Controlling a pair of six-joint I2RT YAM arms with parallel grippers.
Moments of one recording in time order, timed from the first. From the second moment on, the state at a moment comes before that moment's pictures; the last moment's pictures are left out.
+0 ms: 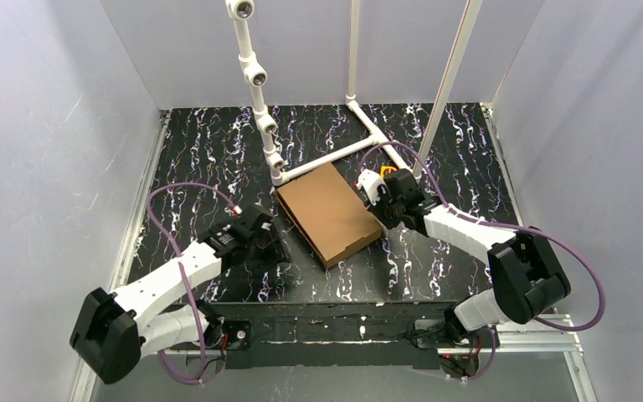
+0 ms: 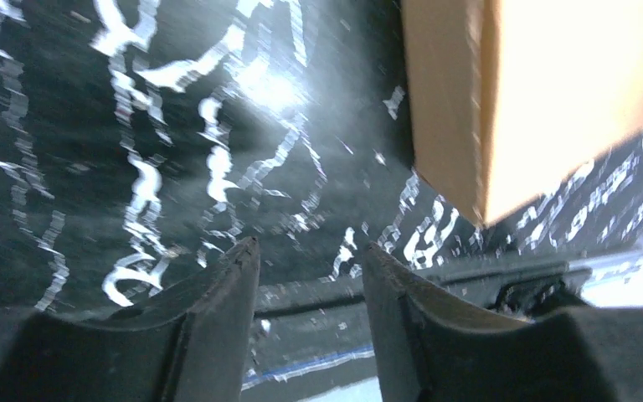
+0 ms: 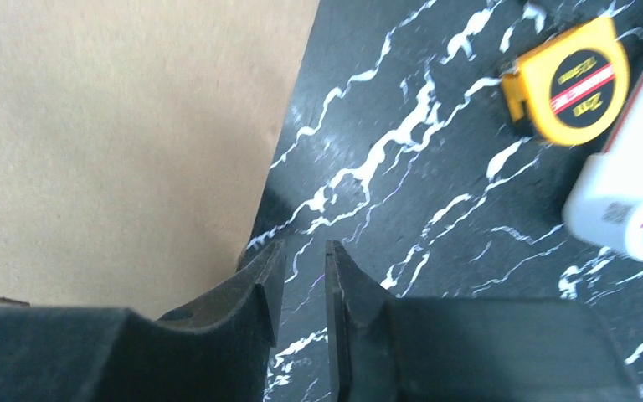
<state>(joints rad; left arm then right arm) -0.72 1.10 0.69 -0.67 0.03 -1.02 0.55 1.43 0.78 -0.20 -0.07 -0.39</state>
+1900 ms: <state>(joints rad) -0.36 0.76 0.28 -0.08 0.45 -0.99 0.28 1.29 0.80 -0.14 -0.69 -0.13</state>
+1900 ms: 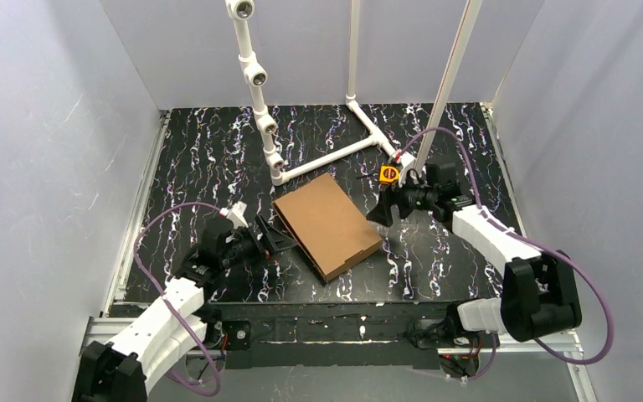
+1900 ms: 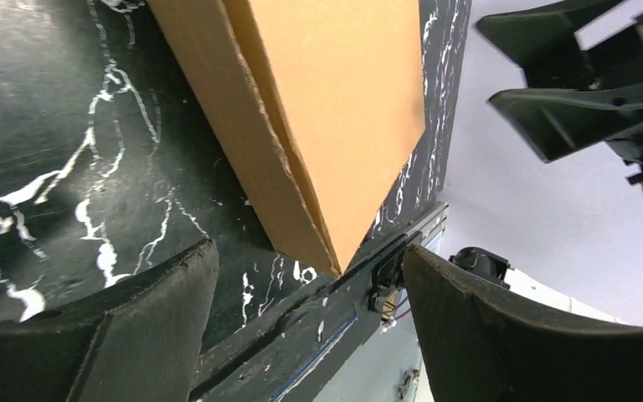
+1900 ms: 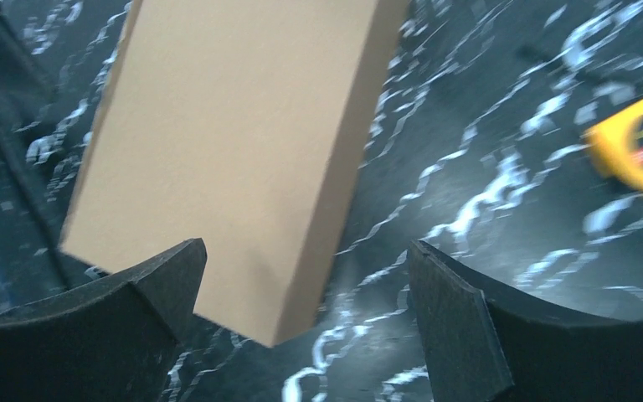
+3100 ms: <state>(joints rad) -0.53 1.40 0.62 0.05 0.30 -1.07 0.39 1.36 0.89 -0.20 -0.69 -0.15</state>
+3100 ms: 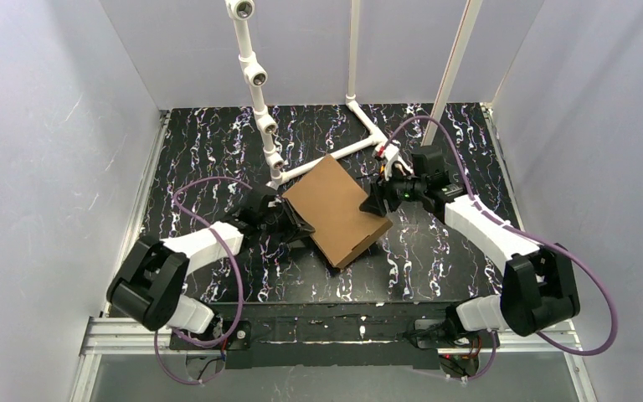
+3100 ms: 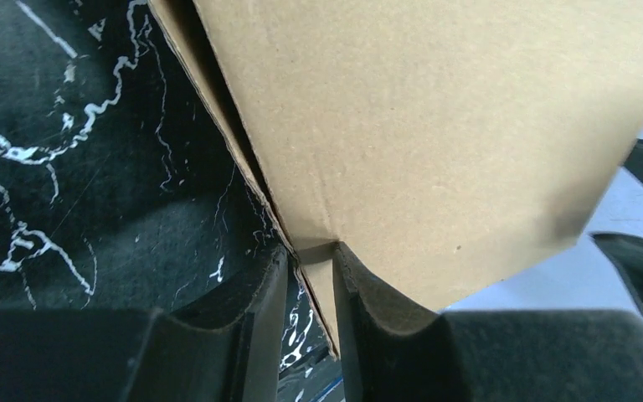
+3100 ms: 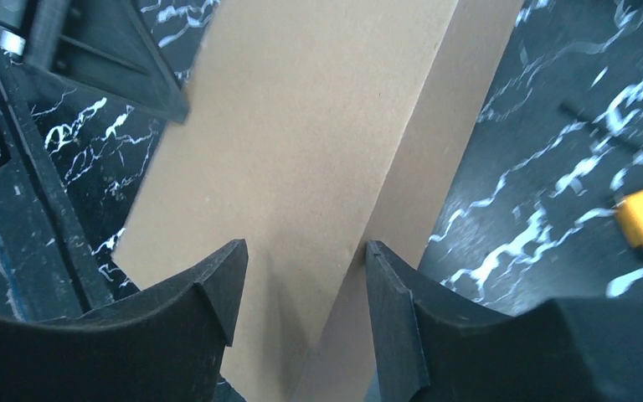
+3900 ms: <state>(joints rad) -0.47 1.57 0.55 0.21 0.32 -1.08 0.83 1.32 1.11 -0.47 -0.71 -0.50</state>
